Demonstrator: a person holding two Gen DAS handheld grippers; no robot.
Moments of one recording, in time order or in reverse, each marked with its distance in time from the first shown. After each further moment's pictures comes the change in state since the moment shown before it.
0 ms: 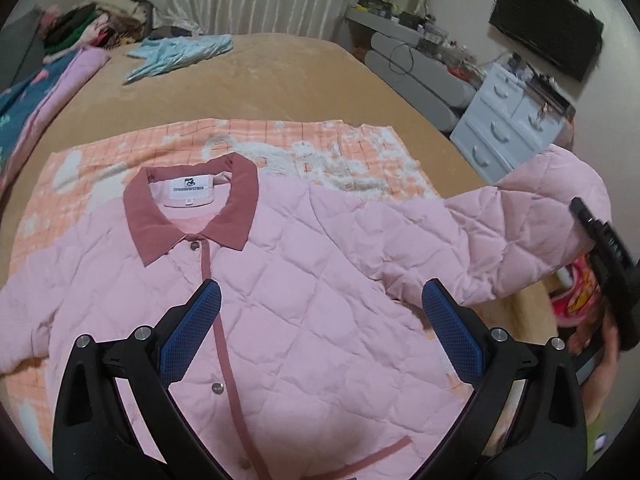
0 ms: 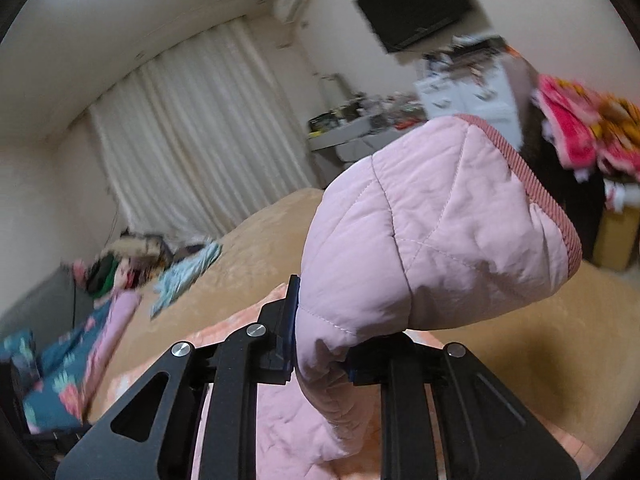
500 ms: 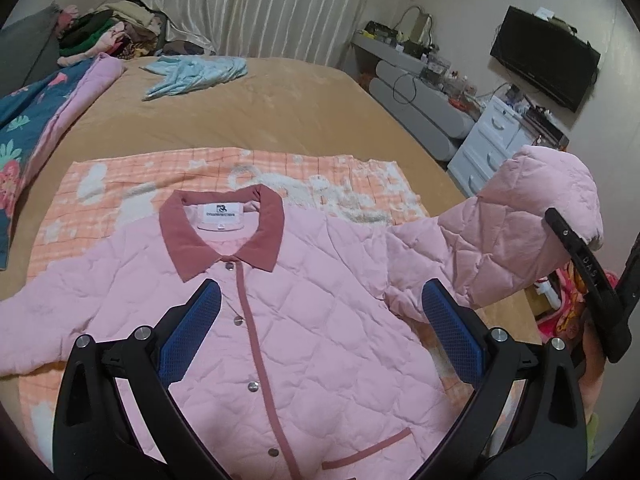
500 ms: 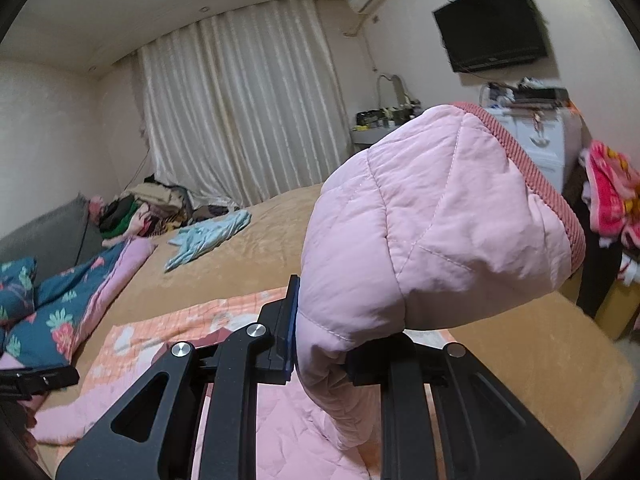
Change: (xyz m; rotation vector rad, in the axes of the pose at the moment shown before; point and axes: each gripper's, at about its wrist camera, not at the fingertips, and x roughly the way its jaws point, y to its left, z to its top) left arm -0.067 0.037 0.011 -0.034 -0.093 -0.007; right arm -0.013 0.105 0.005 -0.207 0.038 0.046
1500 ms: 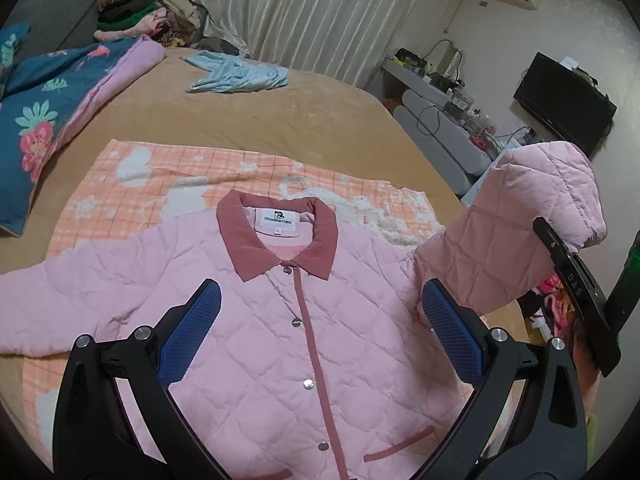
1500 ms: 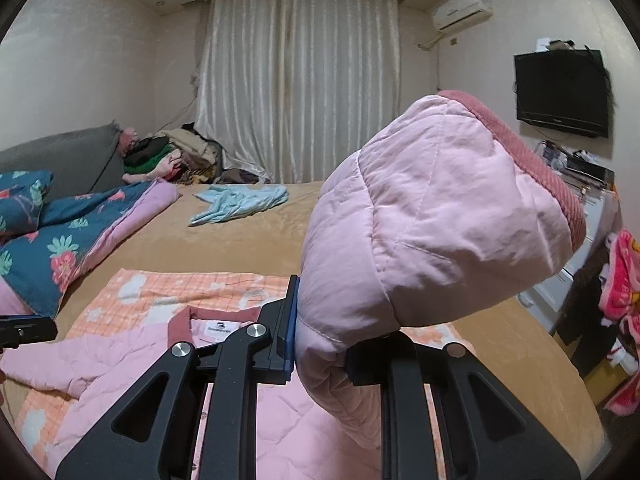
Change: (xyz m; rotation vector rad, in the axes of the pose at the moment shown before) left arm -0.039 0.101 -0.007 -0.141 -0.057 -0.006; right arm 0.015 0.136 -0.015 -0.276 0.035 0.057
